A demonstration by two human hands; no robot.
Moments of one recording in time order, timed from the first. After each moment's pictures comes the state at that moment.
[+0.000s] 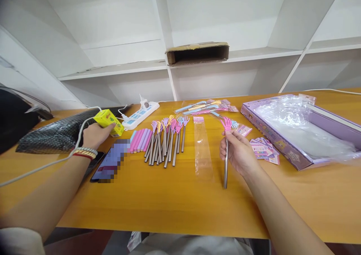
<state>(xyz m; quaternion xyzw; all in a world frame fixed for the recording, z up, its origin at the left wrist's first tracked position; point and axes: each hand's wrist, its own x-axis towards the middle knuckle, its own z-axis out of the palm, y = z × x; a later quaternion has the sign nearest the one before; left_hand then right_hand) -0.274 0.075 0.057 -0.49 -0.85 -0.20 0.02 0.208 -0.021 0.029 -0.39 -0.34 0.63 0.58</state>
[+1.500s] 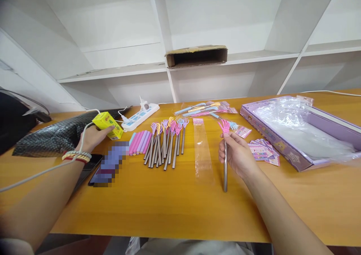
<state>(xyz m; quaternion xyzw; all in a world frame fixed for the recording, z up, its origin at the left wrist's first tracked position) -0.287 0.073 0.061 -0.52 -0.83 -0.21 -0.01 0.204 -0.023 0.028 -0.40 -0.34 0.63 0.57</state>
